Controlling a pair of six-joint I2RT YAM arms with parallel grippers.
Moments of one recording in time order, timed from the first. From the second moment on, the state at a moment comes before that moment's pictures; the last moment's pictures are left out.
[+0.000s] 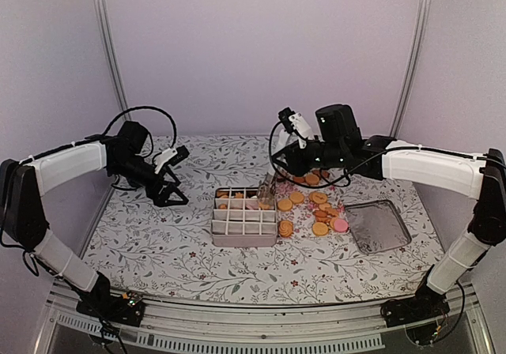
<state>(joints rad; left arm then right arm) -0.24 1.50 1.10 -0.72 0.64 0.61 0.78 1.61 1.27 -0.12 -0.13 0.10</state>
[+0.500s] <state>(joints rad) -0.24 1.50 1.08 -0.72 0.64 0.61 0.78 1.61 1.27 -0.14 -0.11 0.09</state>
